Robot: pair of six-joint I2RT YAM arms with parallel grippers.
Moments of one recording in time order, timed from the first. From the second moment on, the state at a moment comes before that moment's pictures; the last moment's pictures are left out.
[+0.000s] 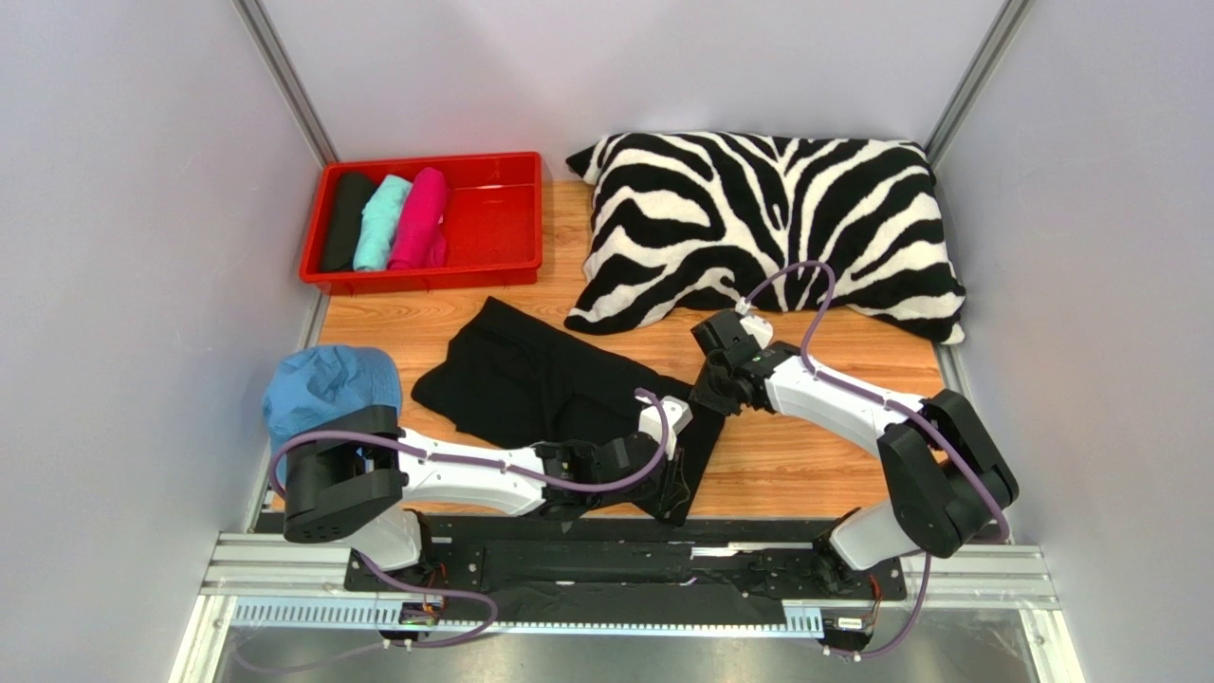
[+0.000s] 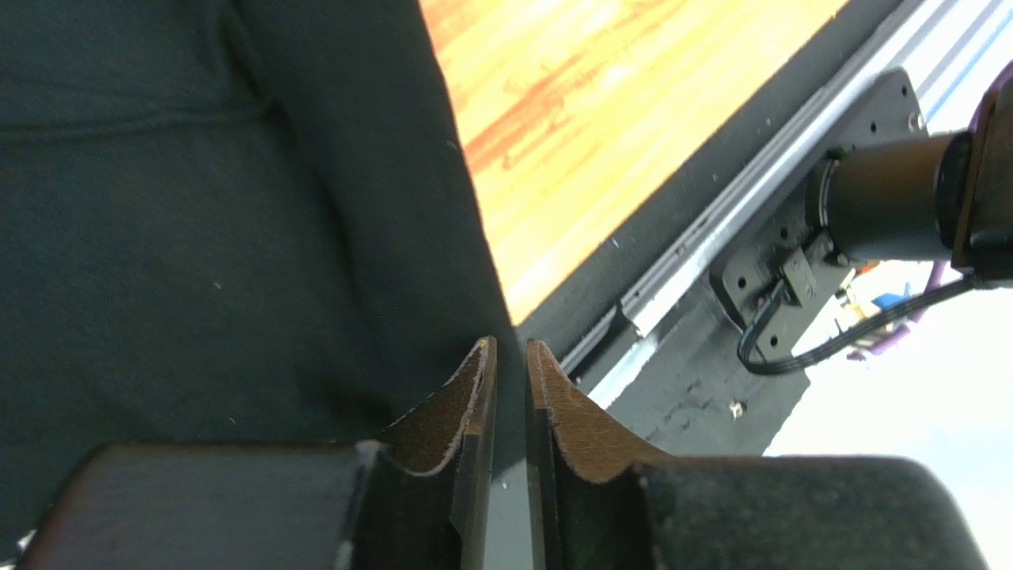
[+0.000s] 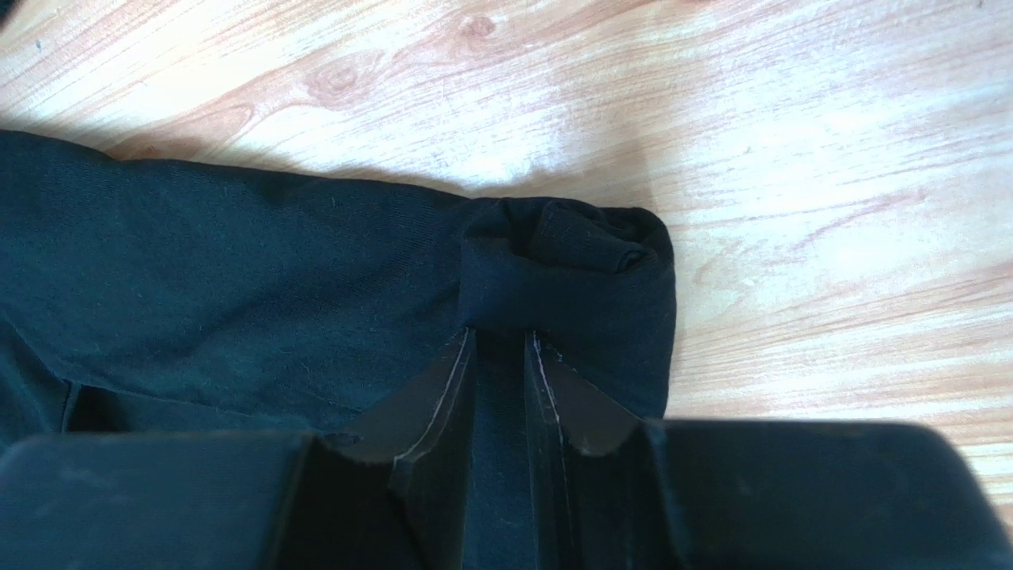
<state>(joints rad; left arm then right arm) -1.34 1.54 0.74 0.16 -0.19 -0.74 0.60 1.47 0.83 -0.43 0.18 0.96</state>
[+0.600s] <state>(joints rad) -1.35 1.55 0.71 0.13 -0.24 -0.82 0.60 1.50 0.89 -0.48 0.18 0.96</state>
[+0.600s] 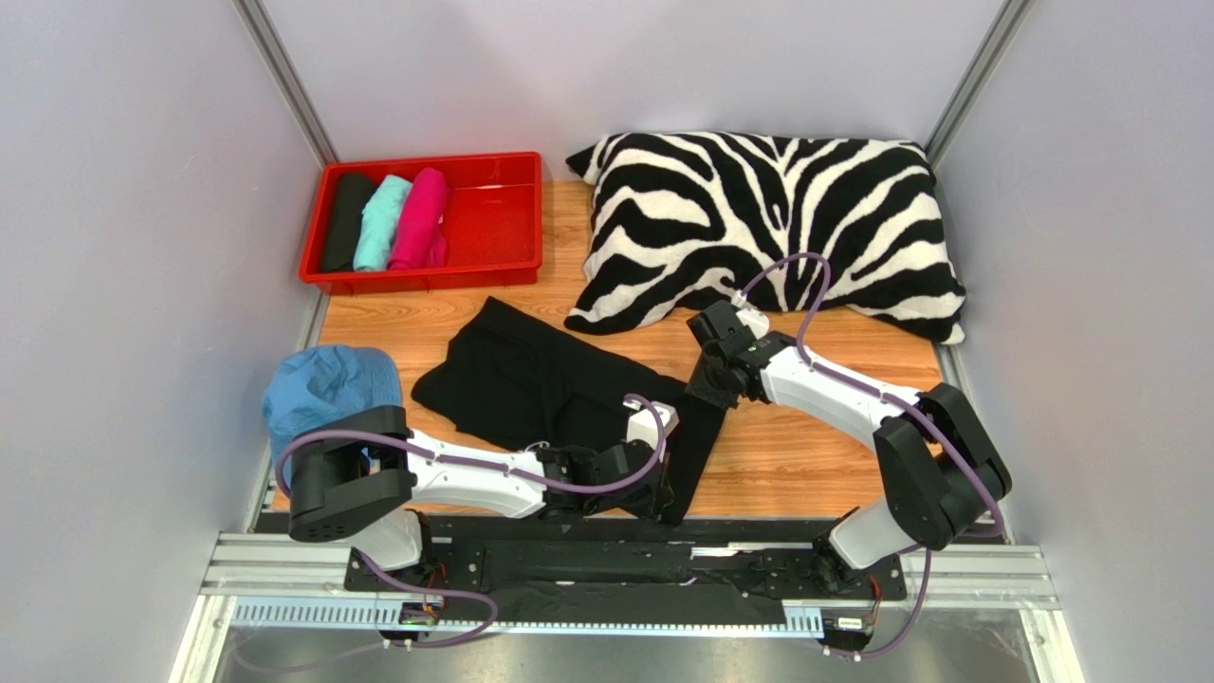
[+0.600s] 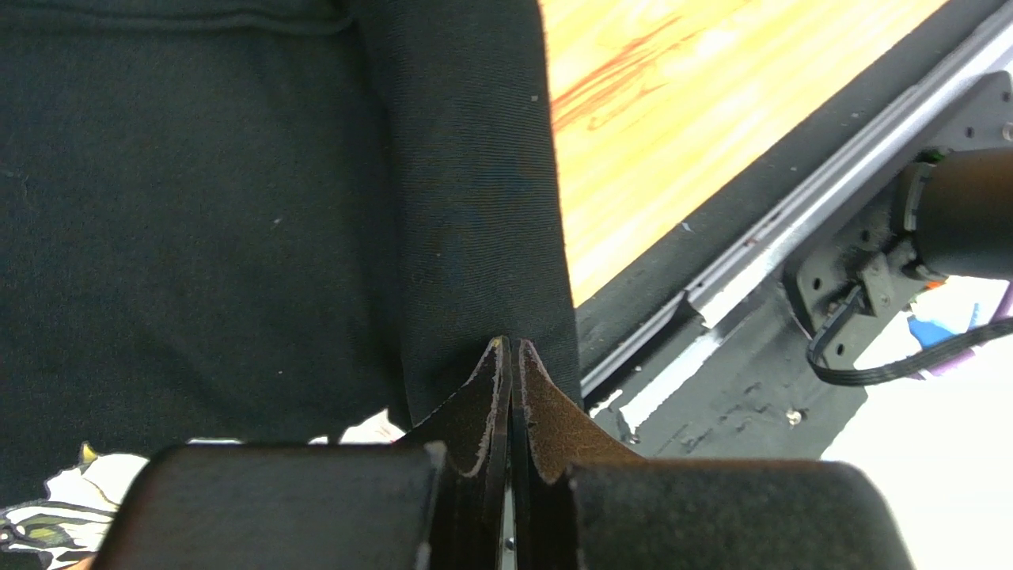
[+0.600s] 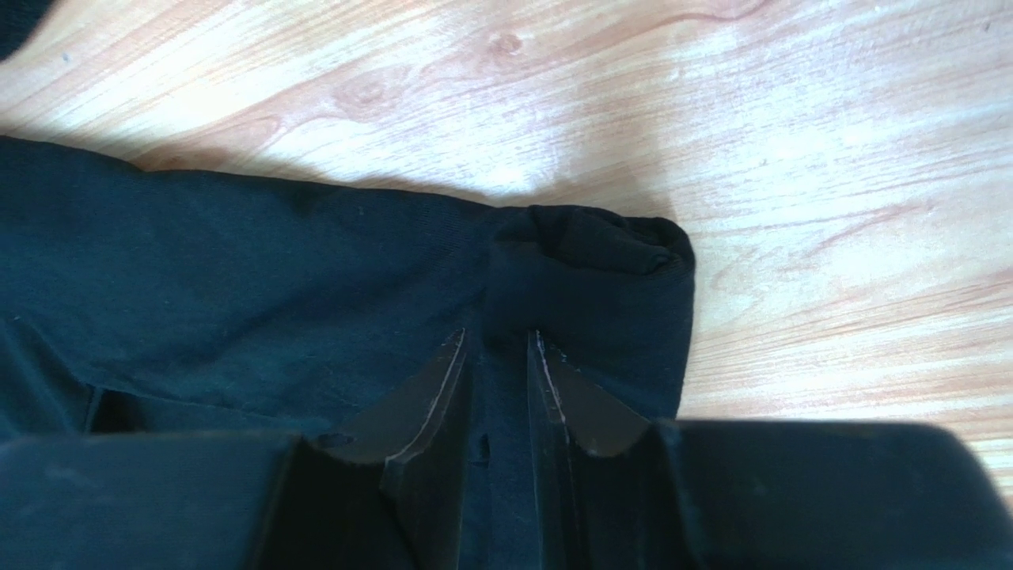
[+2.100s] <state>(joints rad) -1.35 1.57 0.68 0.12 -0.27 -0.91 0.60 1.22 0.57 -0.29 0.08 0.88</state>
